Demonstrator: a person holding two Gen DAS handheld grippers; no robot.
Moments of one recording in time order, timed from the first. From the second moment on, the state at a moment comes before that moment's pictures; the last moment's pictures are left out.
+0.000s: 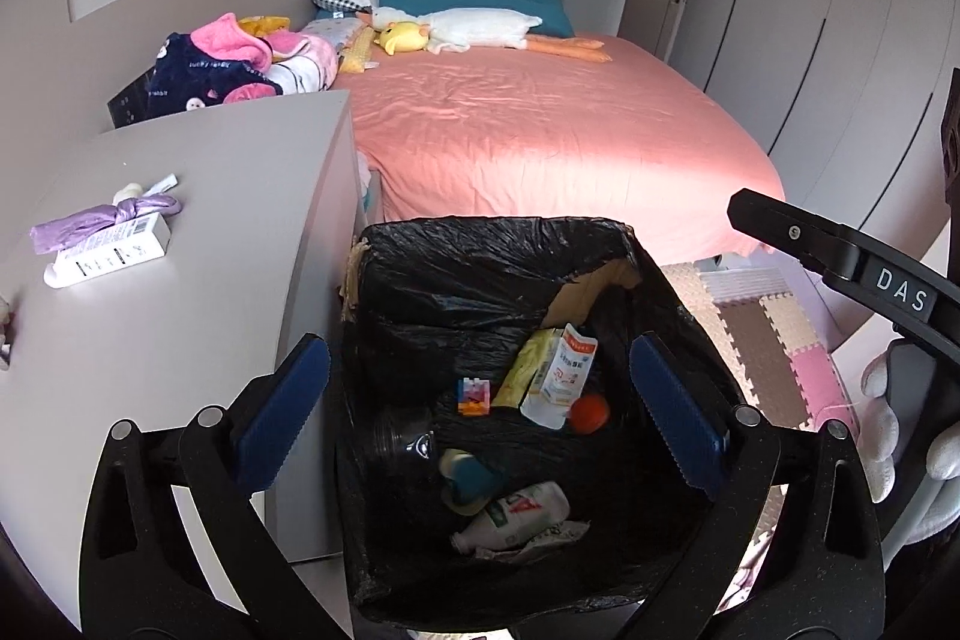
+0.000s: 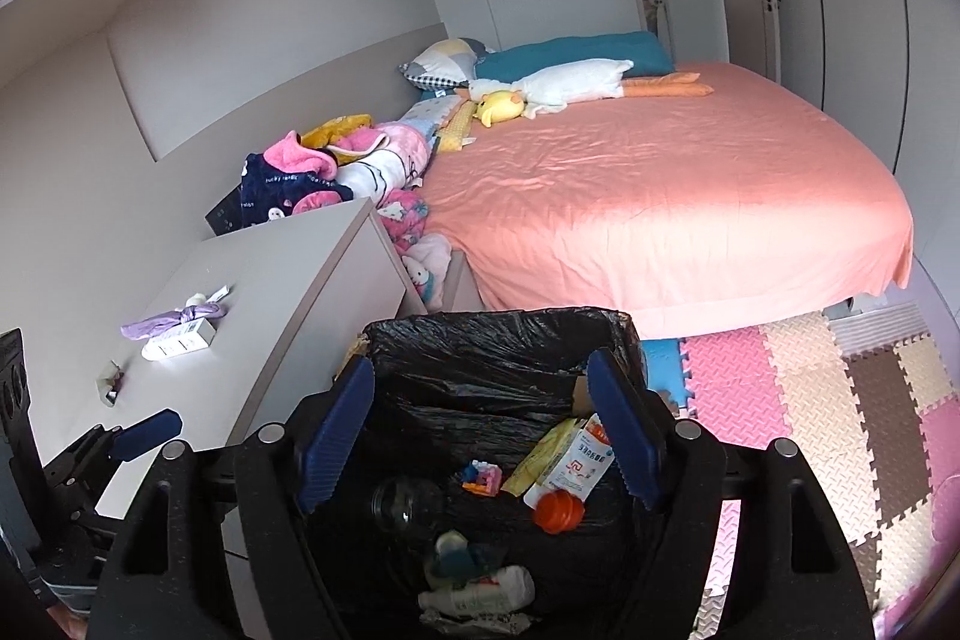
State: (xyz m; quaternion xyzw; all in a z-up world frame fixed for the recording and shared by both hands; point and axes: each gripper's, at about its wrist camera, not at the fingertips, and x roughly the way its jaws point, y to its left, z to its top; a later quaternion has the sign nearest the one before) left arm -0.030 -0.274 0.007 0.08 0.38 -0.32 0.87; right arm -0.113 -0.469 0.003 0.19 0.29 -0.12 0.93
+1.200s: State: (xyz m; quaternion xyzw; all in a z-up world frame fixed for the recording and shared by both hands) left arm 0.025 -0.152 -0.008 0.03 0.40 -0.20 0.89; right arm -0.034 -0.354 -0.005 0.11 0.33 0.00 0.94
